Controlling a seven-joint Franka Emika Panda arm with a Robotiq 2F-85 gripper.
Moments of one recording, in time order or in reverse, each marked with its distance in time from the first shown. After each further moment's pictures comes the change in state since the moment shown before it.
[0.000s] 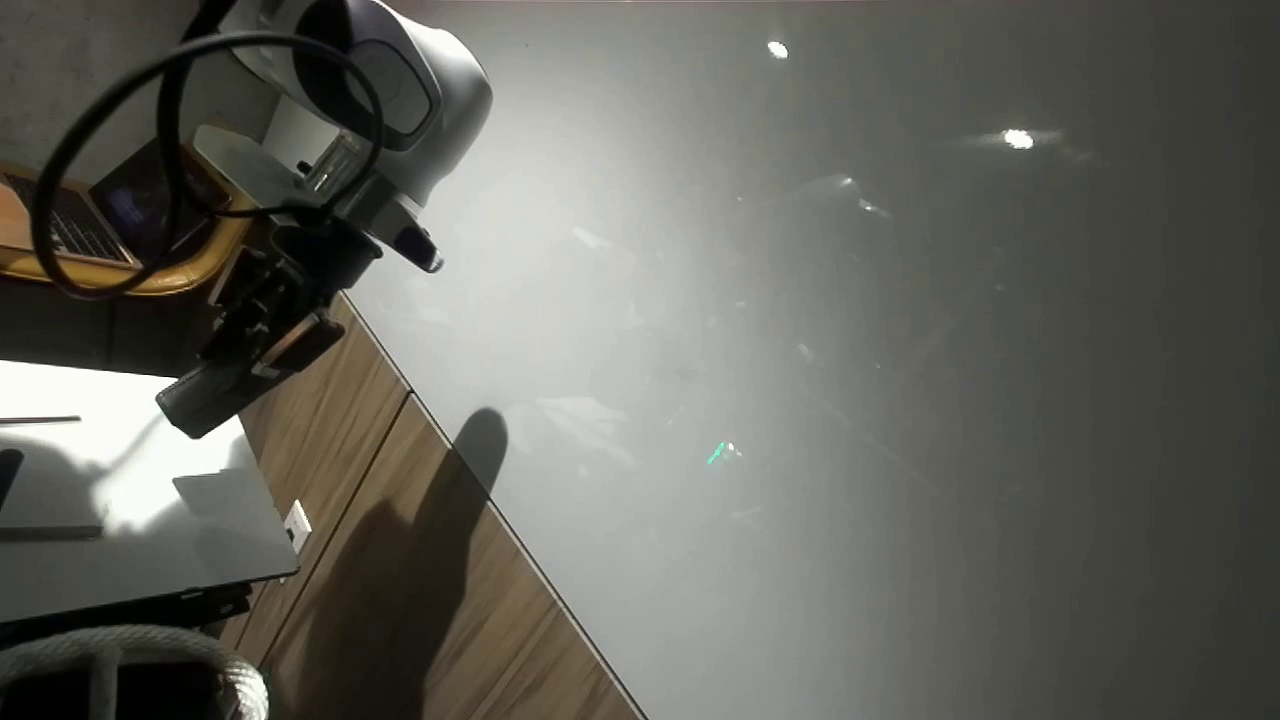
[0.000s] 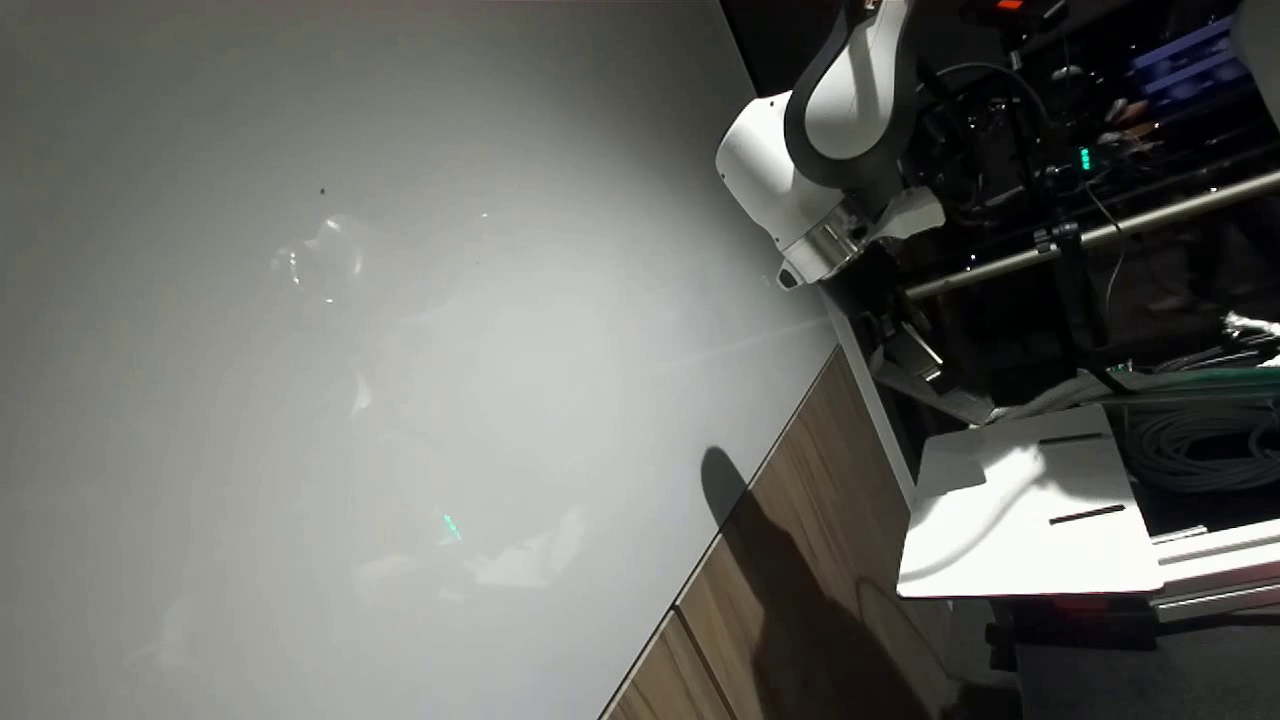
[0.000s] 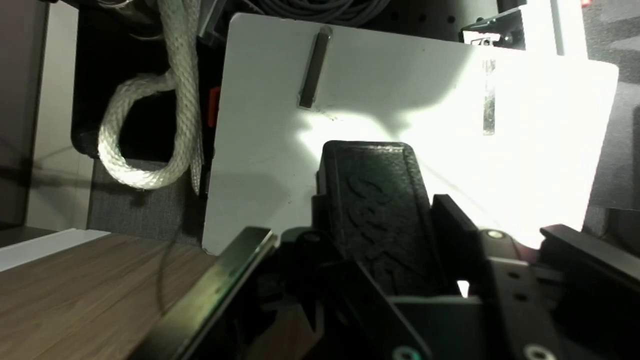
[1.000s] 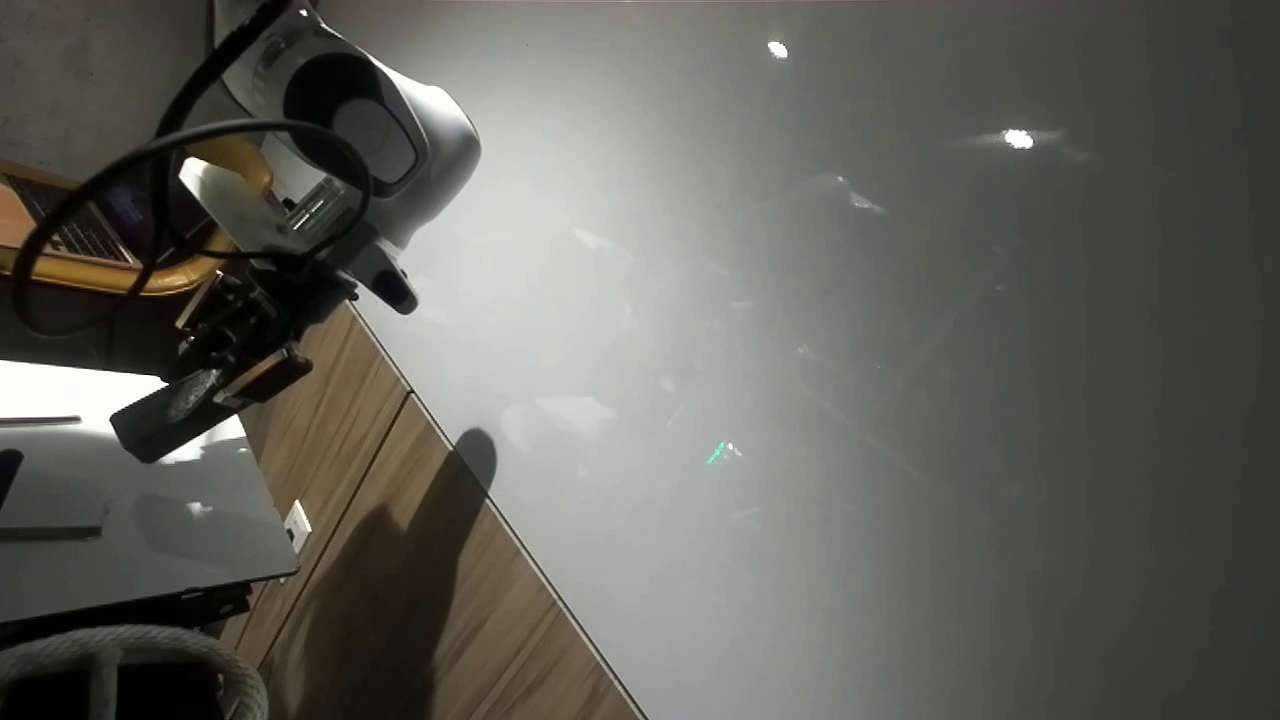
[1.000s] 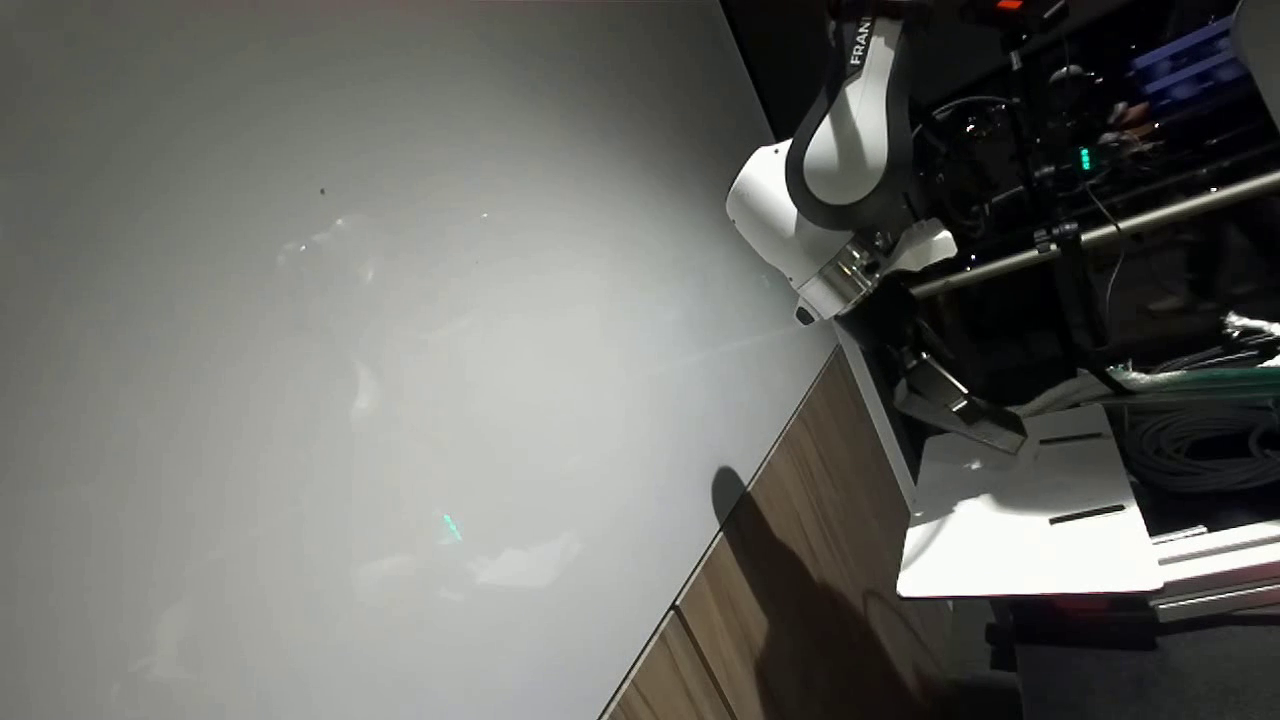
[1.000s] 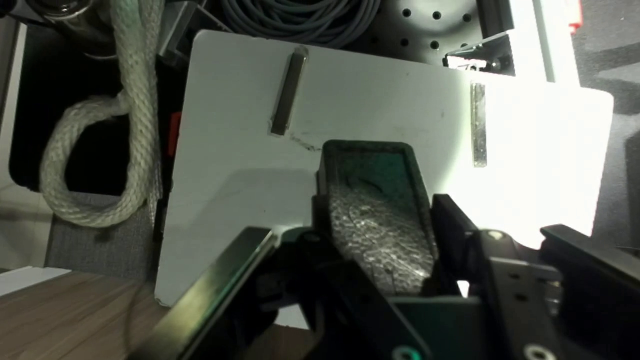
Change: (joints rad) arm 0.001 0.113 0.000 0.005 0.053 0.019 -0.043
